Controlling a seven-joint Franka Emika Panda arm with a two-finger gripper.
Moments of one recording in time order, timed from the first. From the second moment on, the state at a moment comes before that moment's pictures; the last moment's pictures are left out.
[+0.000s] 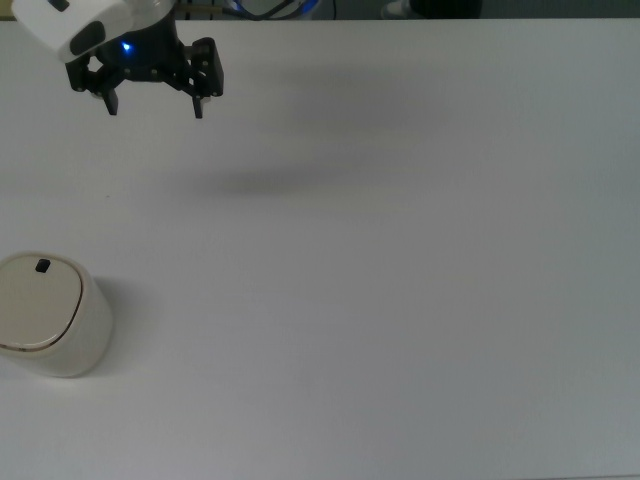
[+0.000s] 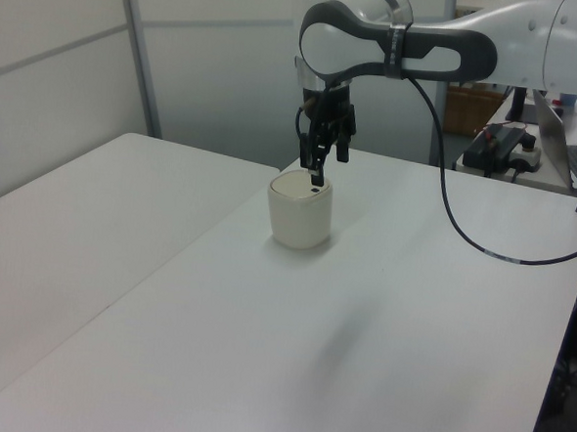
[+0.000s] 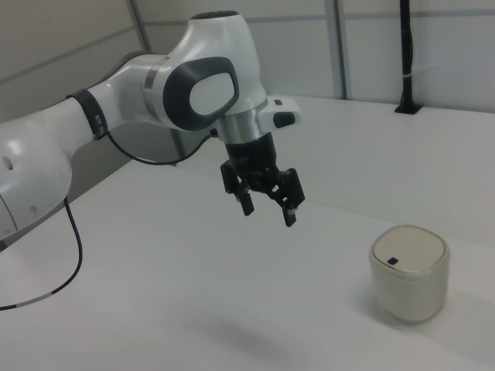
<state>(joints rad) -0.12 0.26 -0.01 -1.35 -0.07 1.61 -0.13</state>
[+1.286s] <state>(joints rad) -0.29 0.55 -0.01 -1.37 -0.10 2.29 -0.10</state>
